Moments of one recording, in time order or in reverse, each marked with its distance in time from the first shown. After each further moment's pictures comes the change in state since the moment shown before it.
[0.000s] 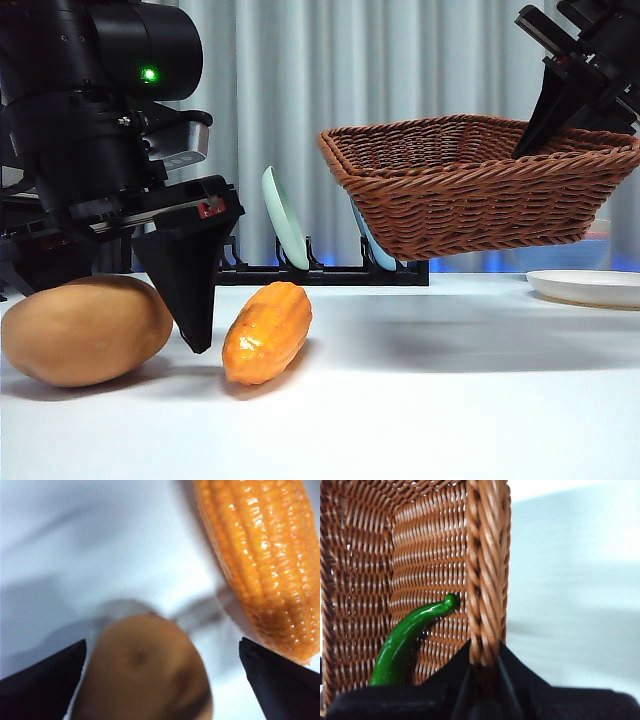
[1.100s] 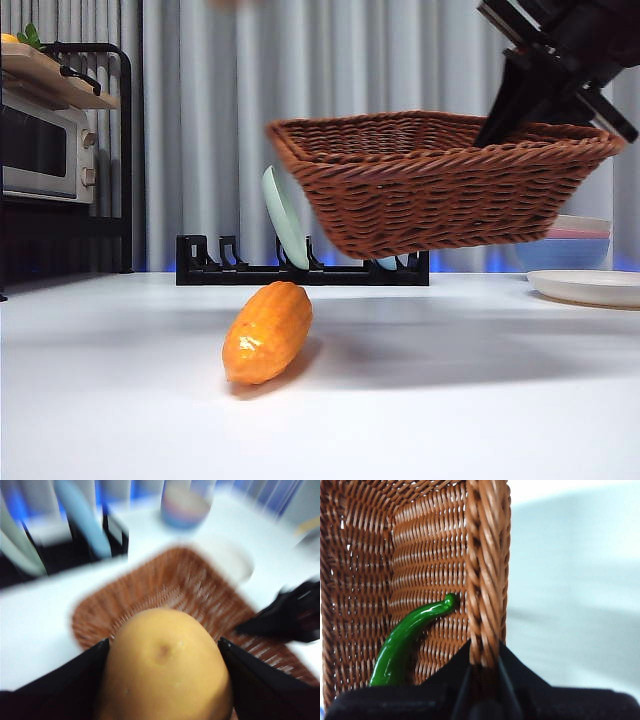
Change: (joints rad) left arm -0.025 -0.148 0.466 0.131 -0.010 -0.011; right arm 0.130 0.000 0.000 0.001 0.000 0.016
